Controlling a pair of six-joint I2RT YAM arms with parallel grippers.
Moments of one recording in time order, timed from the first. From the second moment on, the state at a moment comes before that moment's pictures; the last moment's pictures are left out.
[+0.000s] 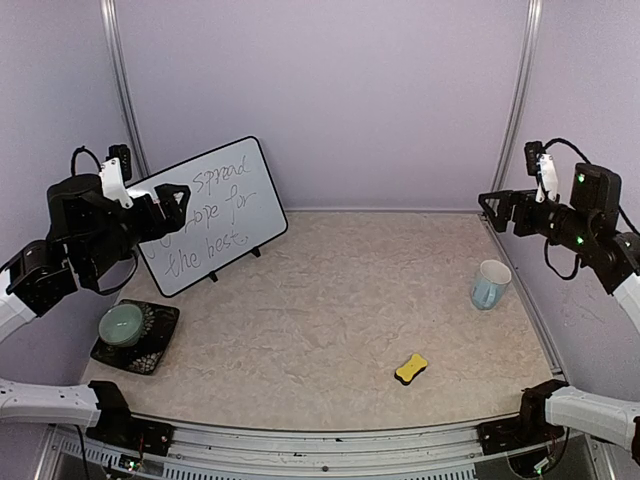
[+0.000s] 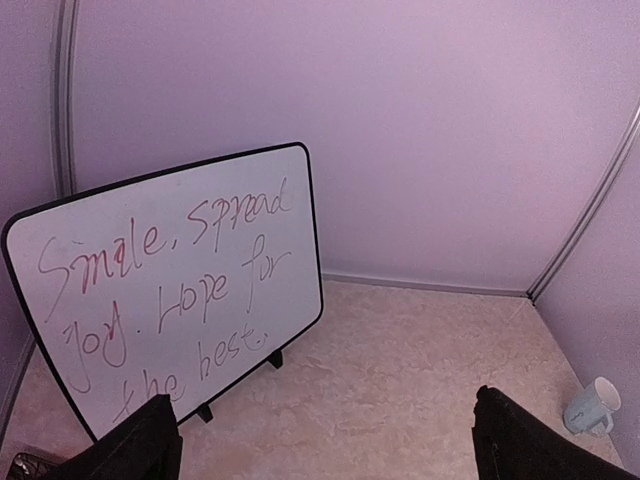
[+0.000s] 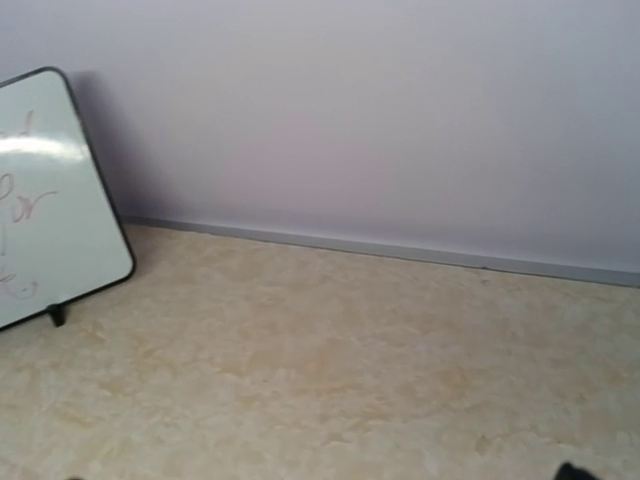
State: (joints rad) left arm -0.79 0.85 1.02 -0.35 -0.59 -0.39; right arm 0.21 0.84 1.05 -0.44 -0.15 0.08
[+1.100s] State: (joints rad) left arm -0.66 1.17 0.87 -0.31 -0.63 -0.78; right arm 0.29 1.01 0.98 -0.42 -0.27 0.26
